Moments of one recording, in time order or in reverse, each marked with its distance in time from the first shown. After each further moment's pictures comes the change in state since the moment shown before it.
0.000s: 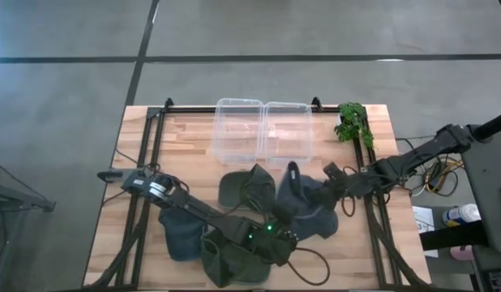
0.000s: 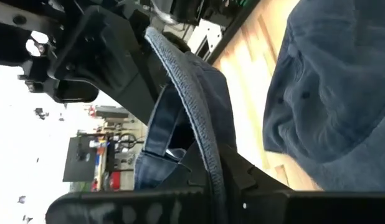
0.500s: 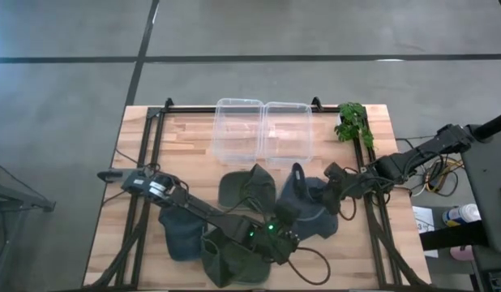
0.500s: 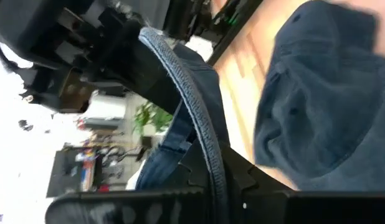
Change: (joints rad) left arm 0.009 0.000 -0.006 0.025 0.085 0.002; right arm -0.002 0.019 0.084 -0.295 -0.056 -0.172
